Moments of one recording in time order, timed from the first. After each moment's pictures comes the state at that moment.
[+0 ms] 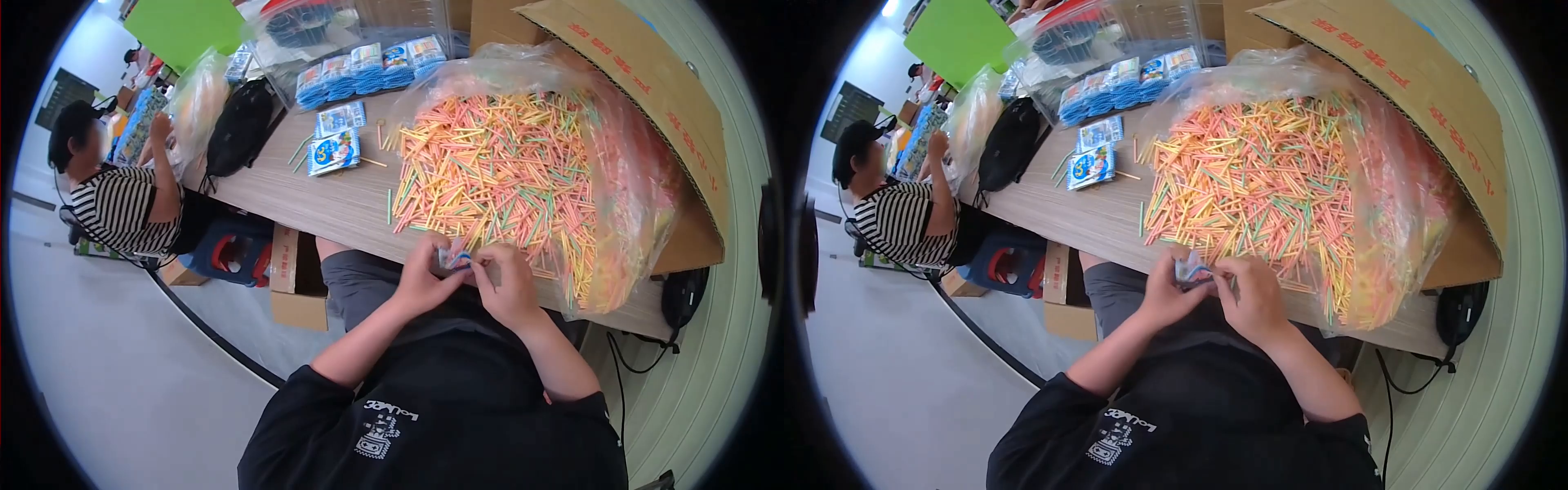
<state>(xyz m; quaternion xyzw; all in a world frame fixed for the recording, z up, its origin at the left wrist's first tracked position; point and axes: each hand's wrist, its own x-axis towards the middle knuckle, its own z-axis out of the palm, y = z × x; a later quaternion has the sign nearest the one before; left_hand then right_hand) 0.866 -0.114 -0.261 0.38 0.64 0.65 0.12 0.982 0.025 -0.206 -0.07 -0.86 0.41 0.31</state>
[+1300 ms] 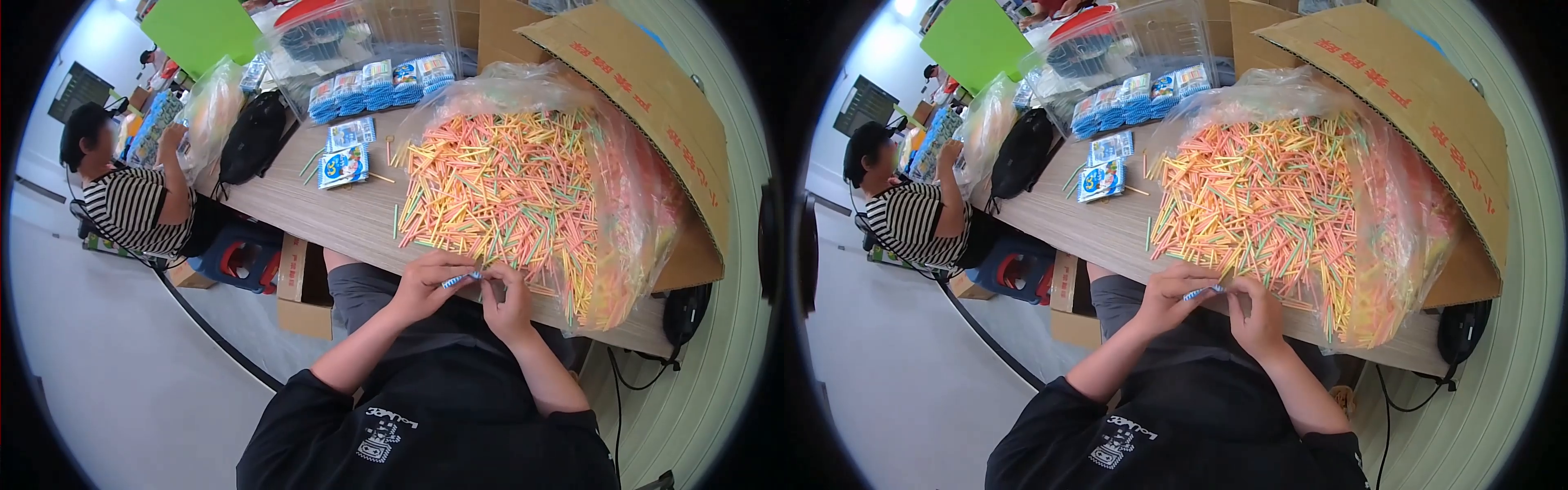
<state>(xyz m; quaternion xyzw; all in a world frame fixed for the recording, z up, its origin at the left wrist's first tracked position) 0.852 -0.113 -0.214 0.51 0.65 0.55 0.10 0.991 0.022 -0.248 -0.11 -0.82 0.43 0.36</state>
